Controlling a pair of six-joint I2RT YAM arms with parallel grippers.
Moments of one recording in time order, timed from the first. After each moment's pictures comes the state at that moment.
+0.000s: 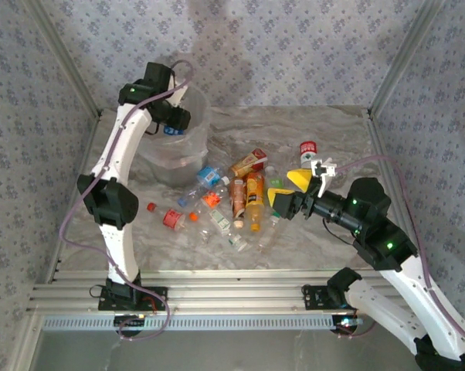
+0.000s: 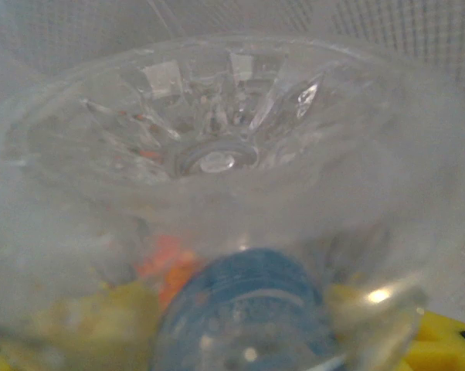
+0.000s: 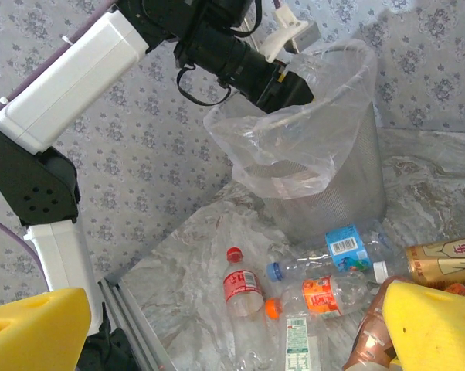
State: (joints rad) left arm -0.28 2.02 2.24 -1.19 0.02 0.14; right arm 0.60 0.65 0.92 -0.38 -0.36 0.39
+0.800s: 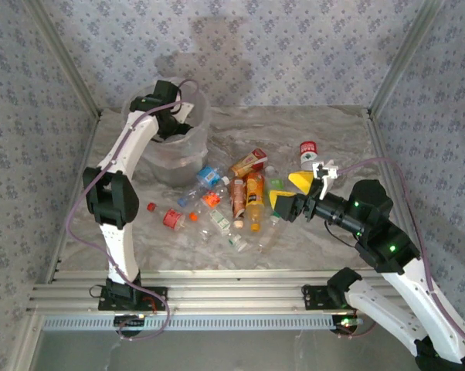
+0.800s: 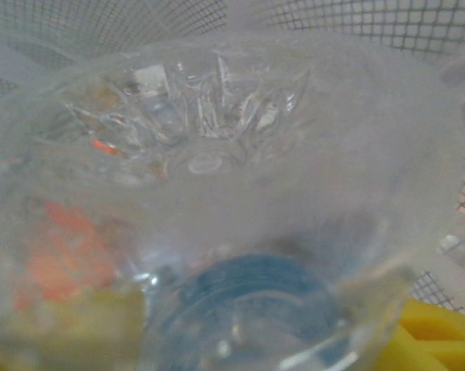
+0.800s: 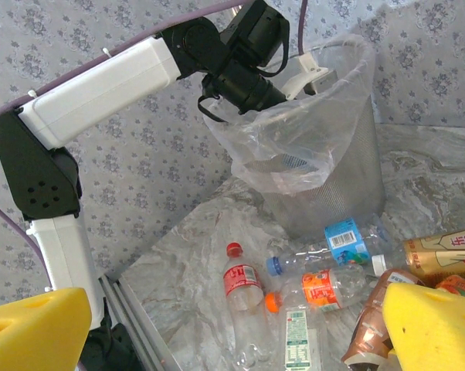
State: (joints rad) left arm -0.28 2.03 2.03 -1.10 0.13 0.10; right arm 0.60 0.63 0.92 -0.41 -0.35 0.39
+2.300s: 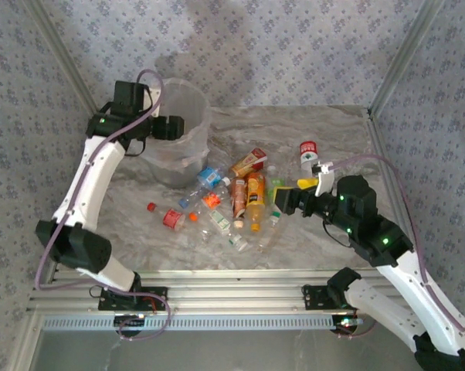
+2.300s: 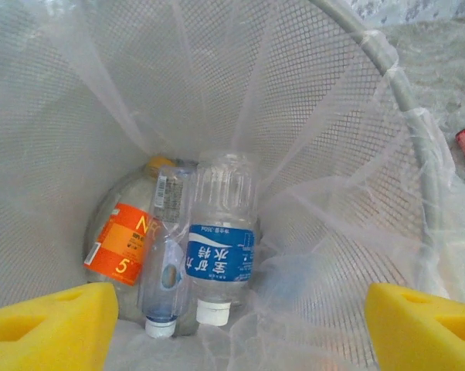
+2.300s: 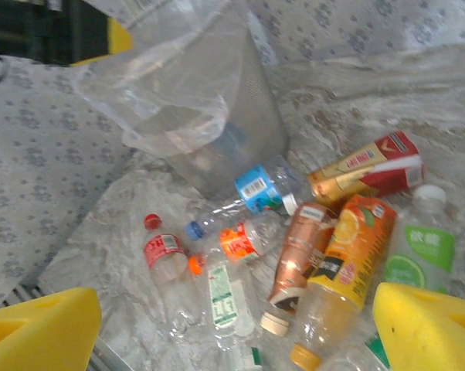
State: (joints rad) left arm -0.24 1.53 1.71 -0.90 0.13 -0.09; right arm 0.60 0.69 0.93 -0.59 -0.13 0.43
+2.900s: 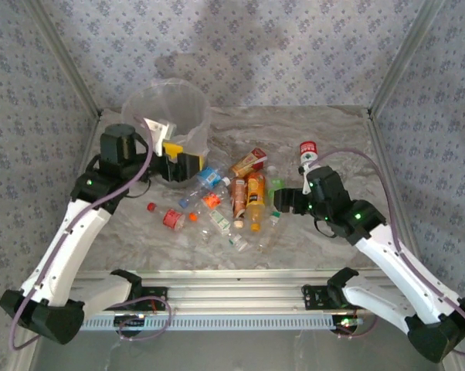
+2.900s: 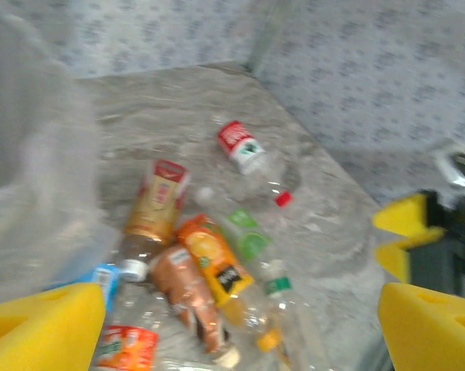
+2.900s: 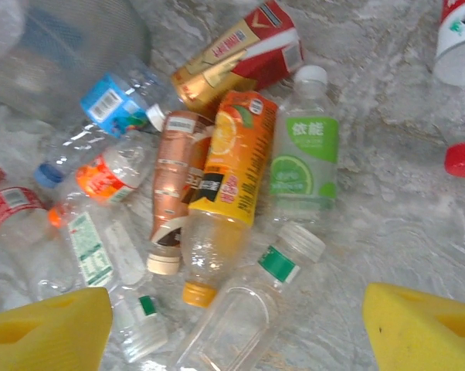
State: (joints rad) left arm -0.39 1.06 1.22 -0.58 0.54 -0.22; right arm 0.59 0.90 0.93 -0.77 0.05 0.46
